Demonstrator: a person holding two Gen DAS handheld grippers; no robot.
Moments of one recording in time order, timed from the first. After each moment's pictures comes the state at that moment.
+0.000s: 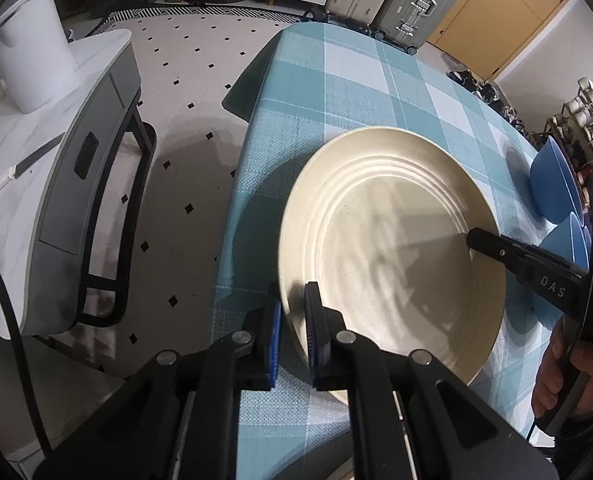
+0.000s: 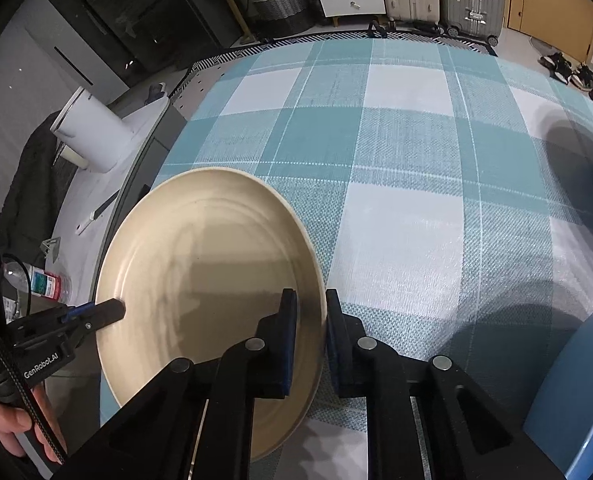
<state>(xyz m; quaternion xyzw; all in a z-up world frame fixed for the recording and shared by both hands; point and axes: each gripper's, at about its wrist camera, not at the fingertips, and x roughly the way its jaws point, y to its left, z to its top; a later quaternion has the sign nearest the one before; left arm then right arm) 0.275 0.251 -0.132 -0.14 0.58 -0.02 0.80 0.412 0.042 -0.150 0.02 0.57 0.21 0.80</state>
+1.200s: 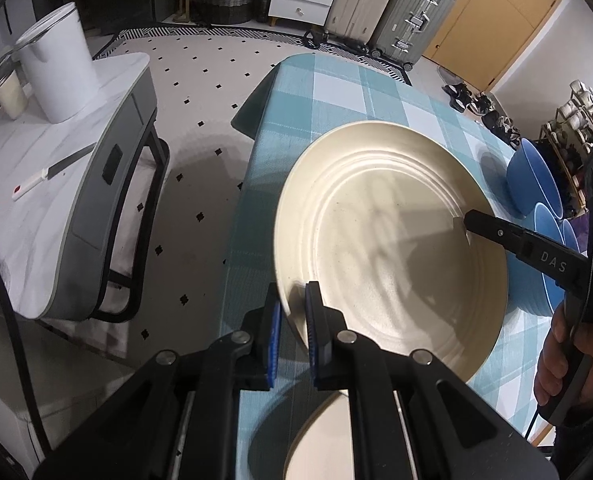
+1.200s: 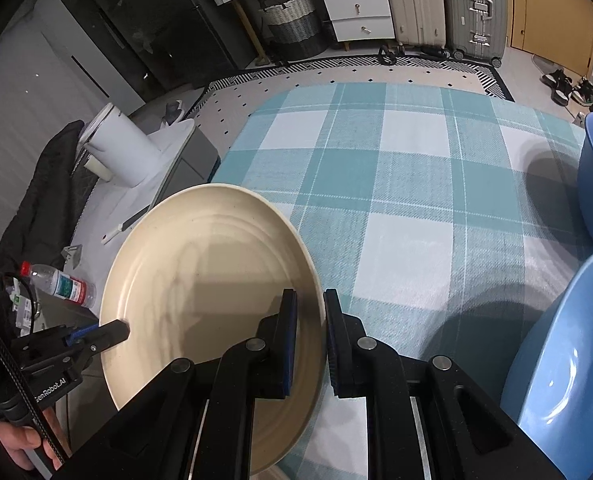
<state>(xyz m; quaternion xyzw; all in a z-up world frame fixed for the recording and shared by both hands) 0.228 0.247 -0.081 -0.13 0.55 0.00 0.82 0.377 0.035 -0.088 0.04 0.53 0.23 0.81</state>
